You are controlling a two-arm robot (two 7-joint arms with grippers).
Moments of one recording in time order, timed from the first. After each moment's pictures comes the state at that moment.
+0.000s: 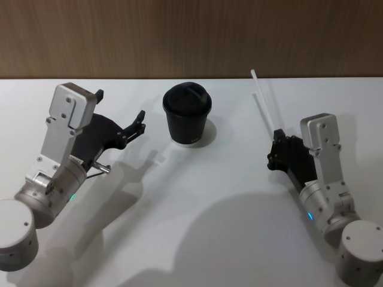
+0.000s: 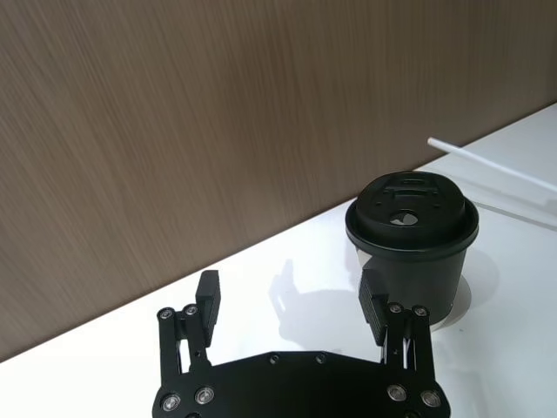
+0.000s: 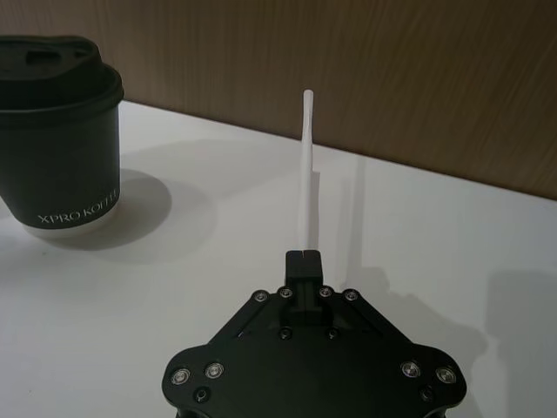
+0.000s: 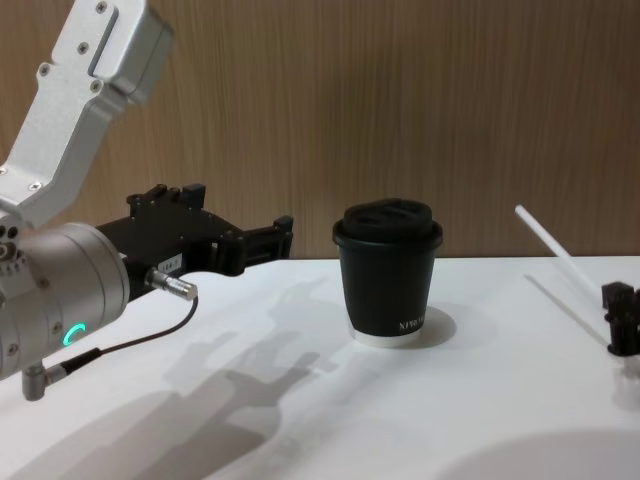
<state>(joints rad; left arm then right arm) -0.24 0.38 0.45 -1.63 -0.20 0.01 -0.01 0.07 0.26 -0.23 -1.58 0.06 0.08 -0.02</state>
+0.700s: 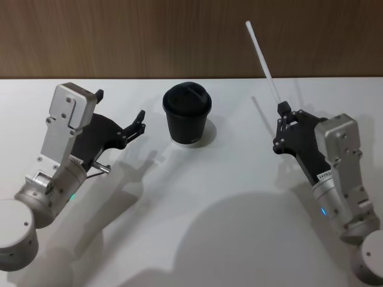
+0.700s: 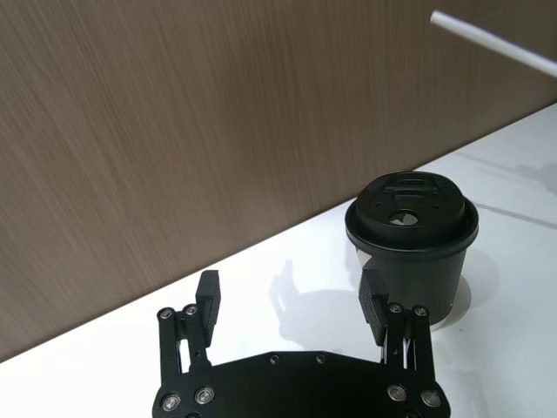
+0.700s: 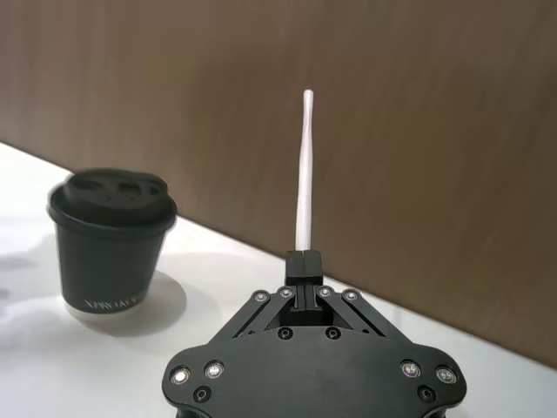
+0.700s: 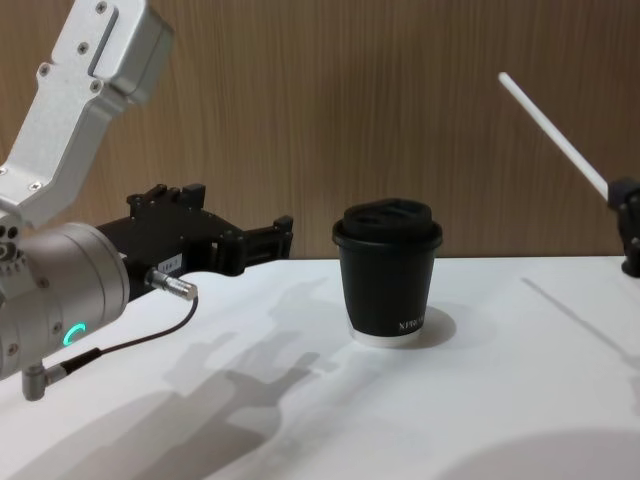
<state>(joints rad) -0.24 0.38 0.45 -1.63 -0.20 0.01 -0.01 0.03 0.33 -0.23 -1.64 -0.02 -0.23 0.01</state>
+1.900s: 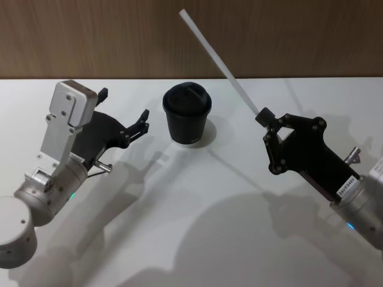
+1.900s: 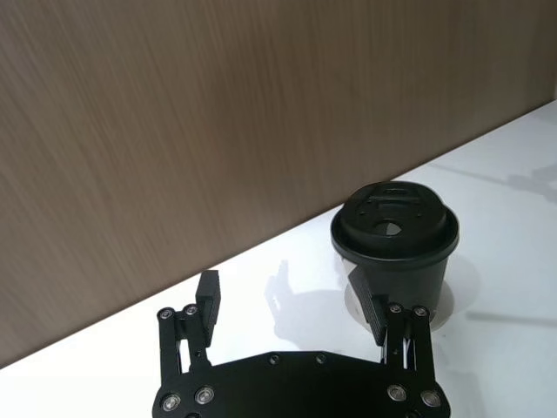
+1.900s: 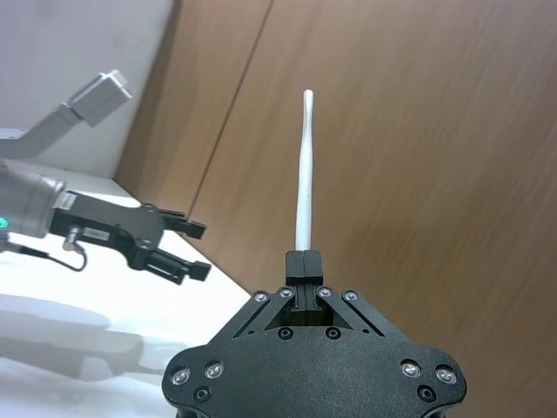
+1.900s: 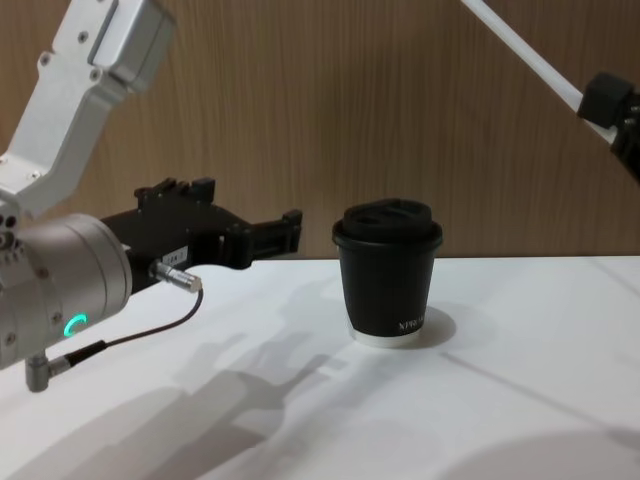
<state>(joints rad) -0.24 0.39 0.45 -1.63 -0.22 0.01 -0.05 0.02 0.53 -0.26 -1.70 0.25 -0.58 0.41</state>
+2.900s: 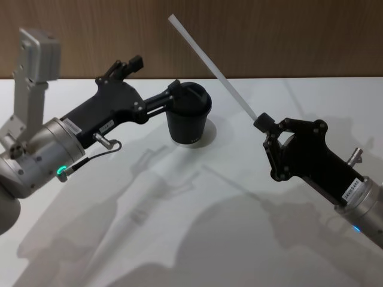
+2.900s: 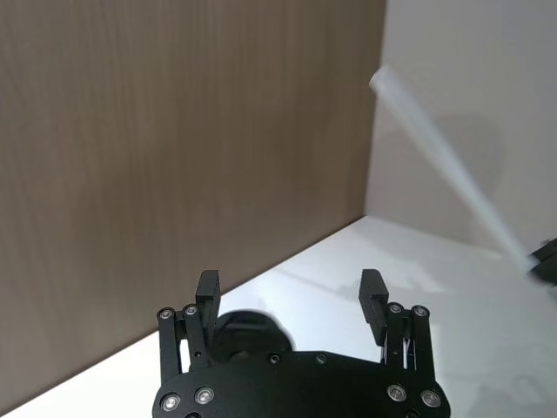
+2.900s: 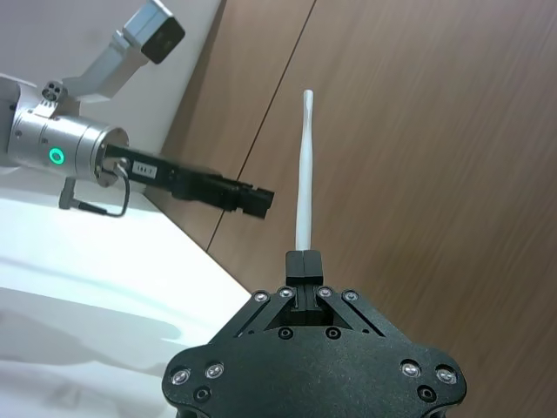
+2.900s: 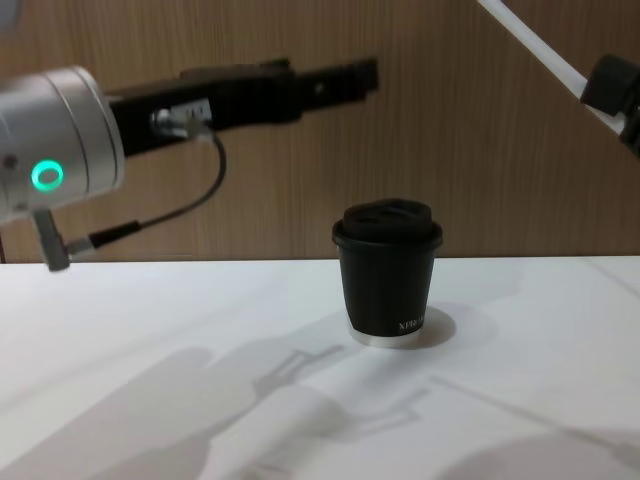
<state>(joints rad) -0.29 0.41 0.38 -1.73 -0.54 0.04 -0.40 0.02 0.57 -0.27 -1.71 0.31 -0.62 0.49</state>
